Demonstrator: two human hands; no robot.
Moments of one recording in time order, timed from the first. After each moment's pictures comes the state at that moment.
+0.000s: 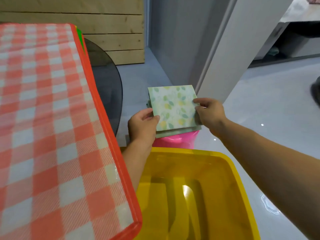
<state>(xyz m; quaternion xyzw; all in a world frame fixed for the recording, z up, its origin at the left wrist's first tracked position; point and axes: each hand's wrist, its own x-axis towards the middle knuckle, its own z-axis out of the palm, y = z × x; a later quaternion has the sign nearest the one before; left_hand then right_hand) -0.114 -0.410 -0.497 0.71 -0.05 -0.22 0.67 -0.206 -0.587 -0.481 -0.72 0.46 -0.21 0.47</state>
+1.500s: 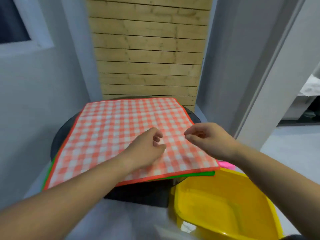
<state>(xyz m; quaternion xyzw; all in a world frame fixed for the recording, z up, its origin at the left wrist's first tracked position) -0.149 -0.055 -0.266 0.85 -0.33 -0.12 0.39 -0.259 -0.245 -0.220 -0.93 0.12 -0.08 0.33</state>
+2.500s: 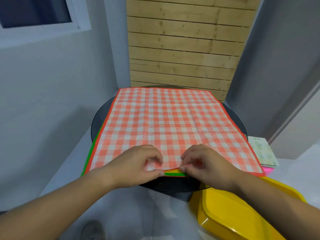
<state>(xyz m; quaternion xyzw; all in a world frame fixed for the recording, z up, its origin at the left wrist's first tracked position) -0.136 0.082 -0.293 0.86 -0.43 -0.10 0.26 -0.225 -0.161 -0.285 -0.96 -0.08 0.01 0.26</state>
